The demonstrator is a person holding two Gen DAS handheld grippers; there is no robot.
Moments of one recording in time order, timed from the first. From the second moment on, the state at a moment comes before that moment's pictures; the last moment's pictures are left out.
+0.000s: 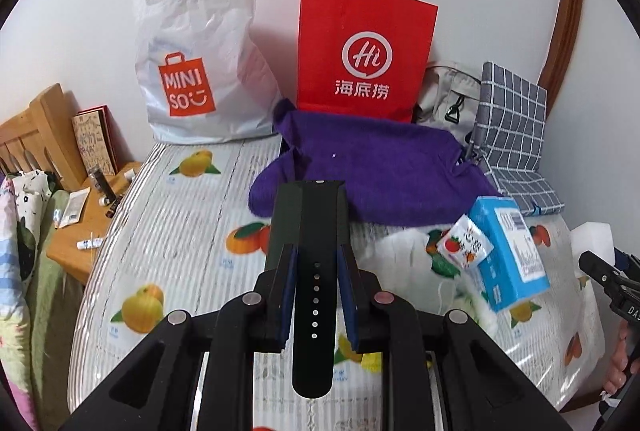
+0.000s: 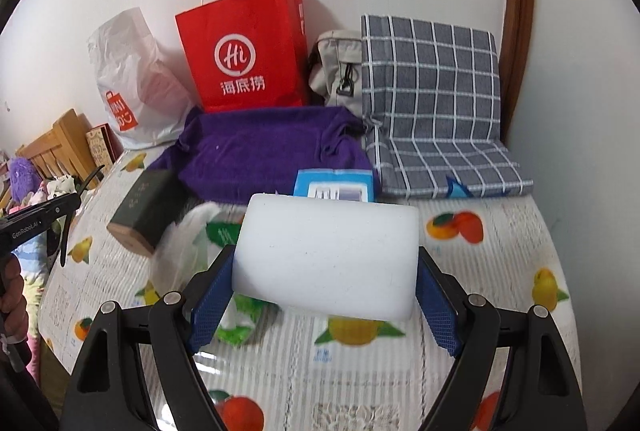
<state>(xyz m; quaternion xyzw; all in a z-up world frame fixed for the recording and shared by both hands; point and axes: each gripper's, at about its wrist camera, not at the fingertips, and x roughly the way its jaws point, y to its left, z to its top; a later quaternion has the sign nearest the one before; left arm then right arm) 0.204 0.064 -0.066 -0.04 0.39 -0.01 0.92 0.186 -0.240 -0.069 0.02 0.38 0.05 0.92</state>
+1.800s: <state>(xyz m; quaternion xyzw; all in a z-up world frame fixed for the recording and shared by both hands) 0.450 0.019 -0.120 -0.02 0.46 -0.01 0.89 0.439 -0.205 -0.107 -0.02 0.42 0.12 0.90</state>
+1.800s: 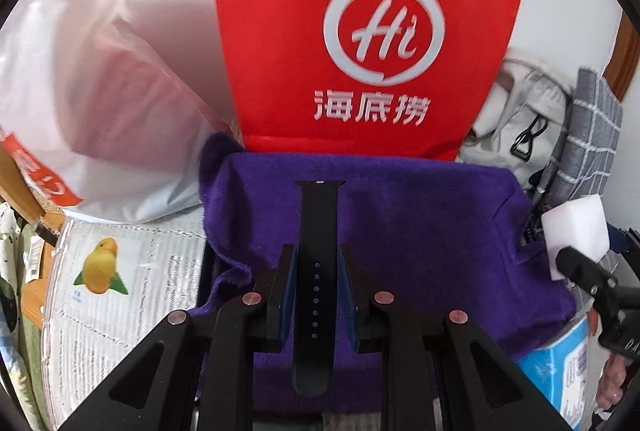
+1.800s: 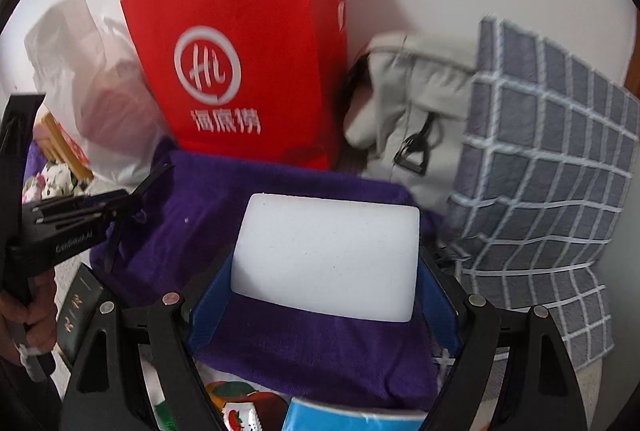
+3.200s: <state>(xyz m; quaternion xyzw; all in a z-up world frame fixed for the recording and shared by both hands) 0.452 0.019 -0.129 -0.02 0.46 -0.02 0.89 0.447 -0.194 -0.139 0.00 0.46 0.09 0.88</state>
